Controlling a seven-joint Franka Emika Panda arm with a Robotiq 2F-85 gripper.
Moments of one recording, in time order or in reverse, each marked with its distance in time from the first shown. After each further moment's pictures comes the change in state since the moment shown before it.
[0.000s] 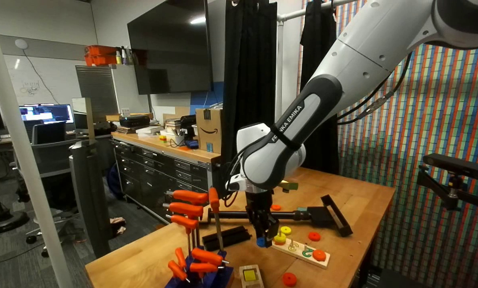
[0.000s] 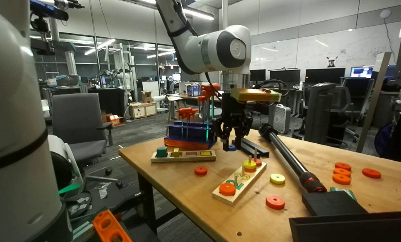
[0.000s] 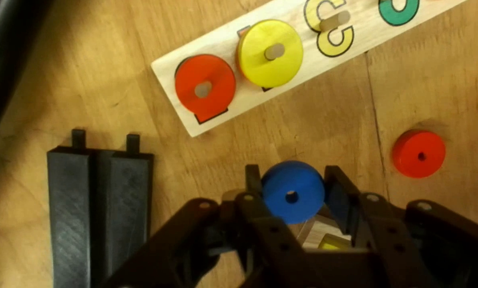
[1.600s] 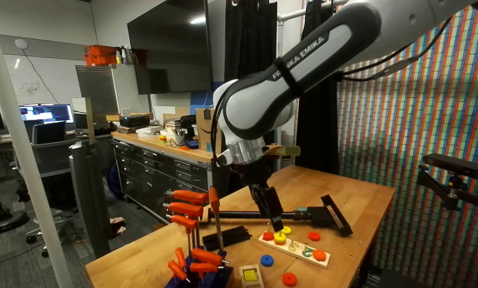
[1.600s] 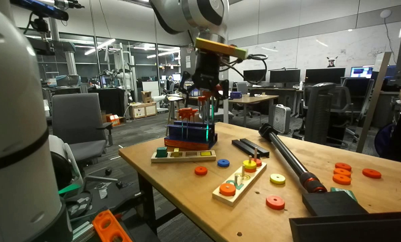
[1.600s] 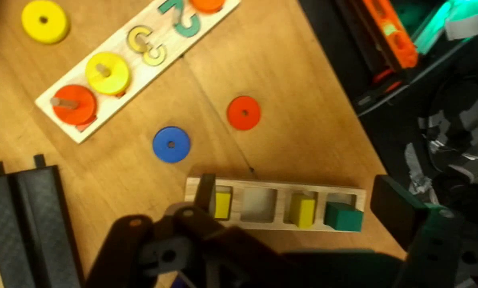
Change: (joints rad) arm 0.047 -0.215 0.115 0.107 0.040 -0.551 0.395
